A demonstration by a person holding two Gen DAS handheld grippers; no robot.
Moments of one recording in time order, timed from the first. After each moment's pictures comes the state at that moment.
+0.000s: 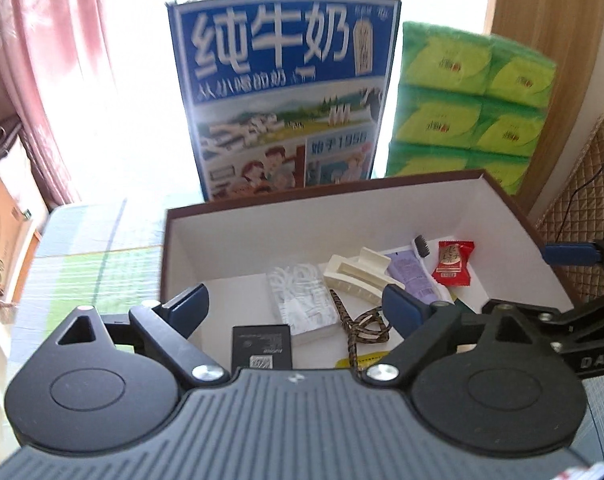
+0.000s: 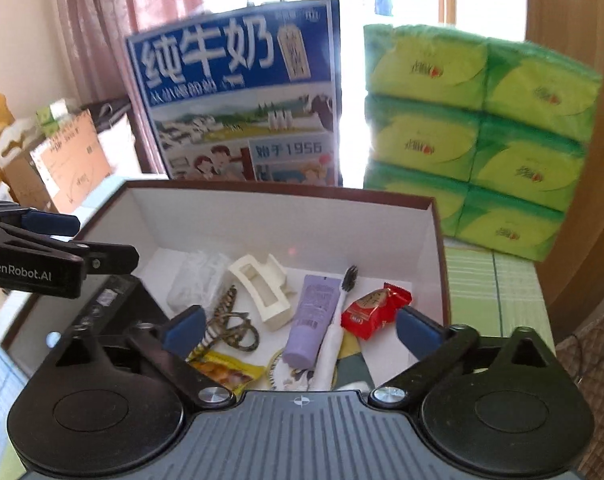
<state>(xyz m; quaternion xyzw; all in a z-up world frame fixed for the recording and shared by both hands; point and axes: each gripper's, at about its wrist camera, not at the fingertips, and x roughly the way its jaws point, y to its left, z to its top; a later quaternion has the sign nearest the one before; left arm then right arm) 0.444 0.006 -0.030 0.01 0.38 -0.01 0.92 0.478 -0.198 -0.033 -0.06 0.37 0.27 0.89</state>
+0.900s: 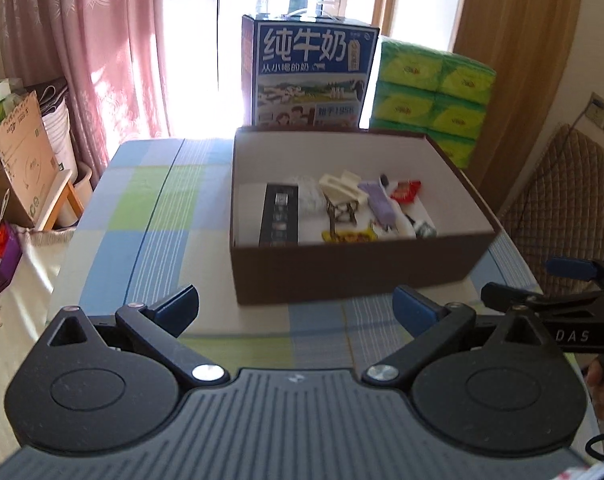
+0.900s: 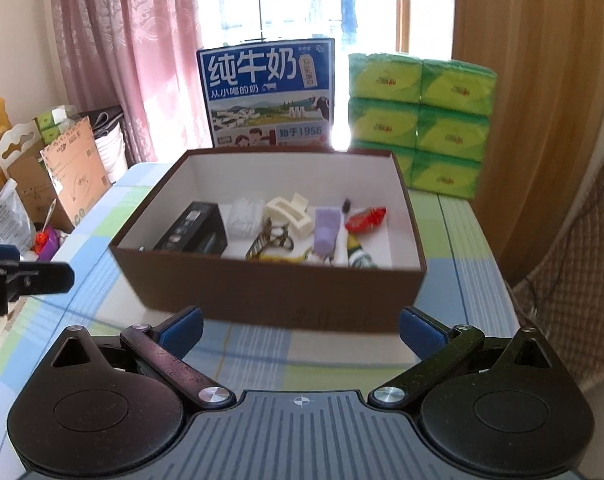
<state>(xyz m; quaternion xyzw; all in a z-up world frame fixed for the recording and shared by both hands) 0.206 0.015 0.017 -0.04 0.38 0.01 0.92 0.268 -0.215 0.006 -0.05 0.35 0.21 0.91</state>
